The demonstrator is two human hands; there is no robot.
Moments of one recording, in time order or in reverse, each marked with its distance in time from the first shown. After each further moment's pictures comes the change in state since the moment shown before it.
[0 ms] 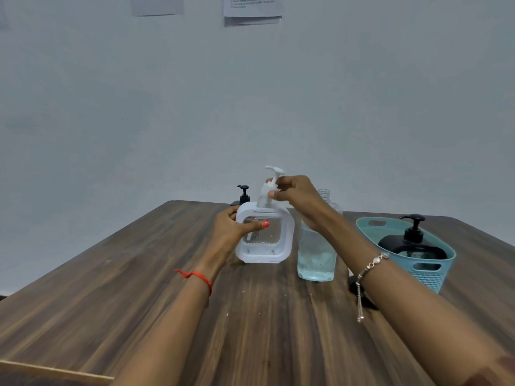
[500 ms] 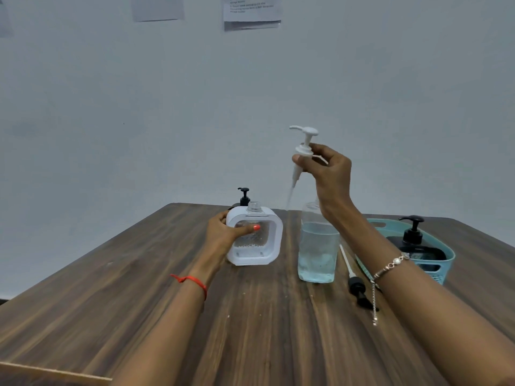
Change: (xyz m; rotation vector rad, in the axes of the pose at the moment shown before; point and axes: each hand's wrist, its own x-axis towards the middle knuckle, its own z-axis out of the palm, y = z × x) left_hand 0.001 -0.005 -0.012 -0.004 0.093 -0.043; right_hand -0.008 -0.026 -0.024 0.357 0.403 -0.335
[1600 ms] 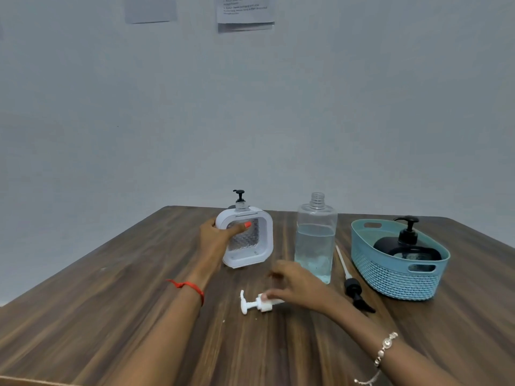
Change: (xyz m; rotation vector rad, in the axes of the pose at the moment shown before) left_hand 0.006 -0.011 0.002 -0.021 0.123 0.029; right_hand -0.104 0.105 -0.037 -0.940 -0.915 0.053
